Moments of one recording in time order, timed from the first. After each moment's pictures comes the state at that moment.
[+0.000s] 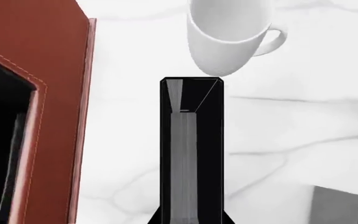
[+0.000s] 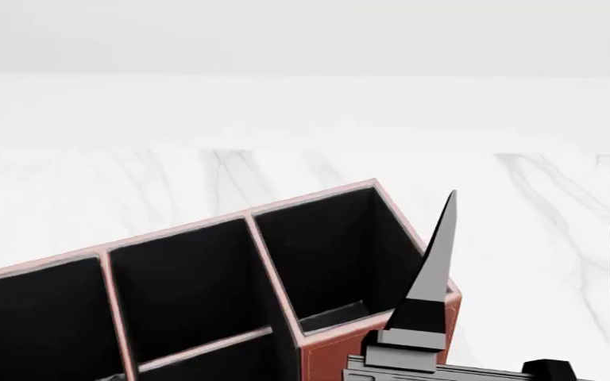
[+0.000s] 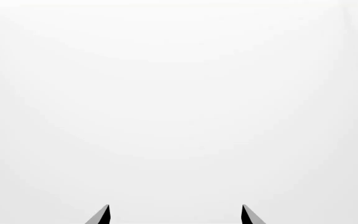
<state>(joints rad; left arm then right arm) -1.49 -0.65 1.84 0.69 -1.73 -0.65 -0.55 0.23 0.74 -0.32 -1.01 0.59 0.32 0.91</state>
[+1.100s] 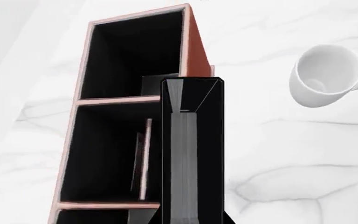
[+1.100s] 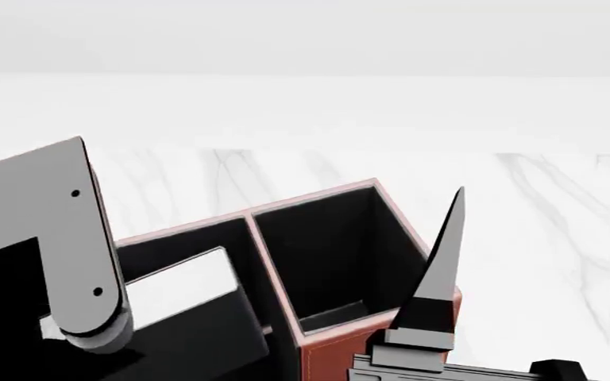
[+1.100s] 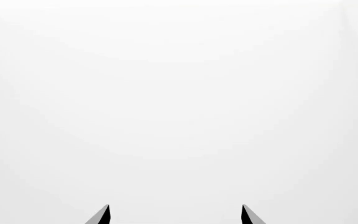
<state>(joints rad) -2.19 -0.70 1.63 0.32 -1.92 -1.10 -0.10 0.25 0.79 -0.35 -1.01 0.62 0.28 0.96</state>
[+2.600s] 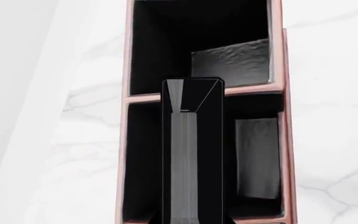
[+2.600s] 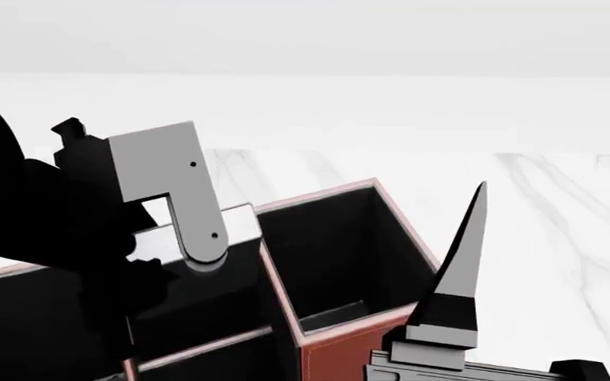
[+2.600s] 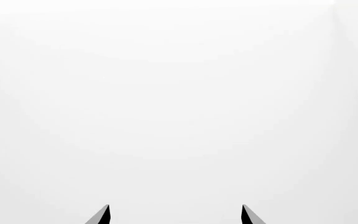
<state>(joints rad) -1.99 -0.44 1.73 -0.01 -1.36 -1.07 0.15 0.26 0.86 -0.37 -1.00 0.65 0.21 1.01</state>
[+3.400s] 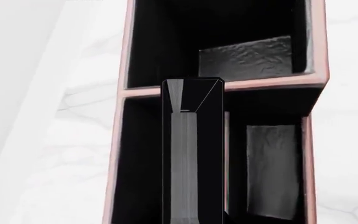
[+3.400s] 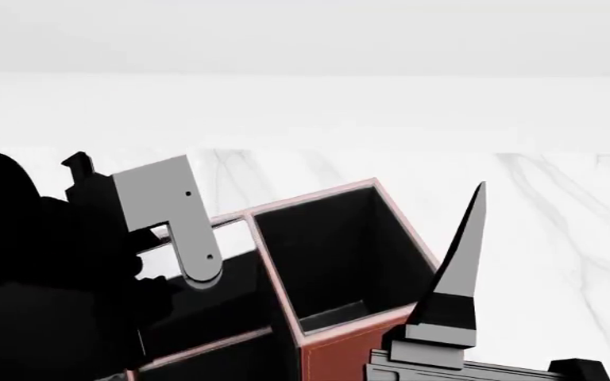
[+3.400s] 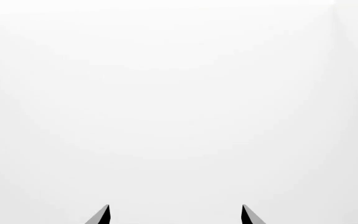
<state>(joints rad) -1.82 -0.47 1.76 -0.06 -1.24 -0.92 0.12 0.27 0.88 -0.40 -0.99 0.65 0.19 1.02</state>
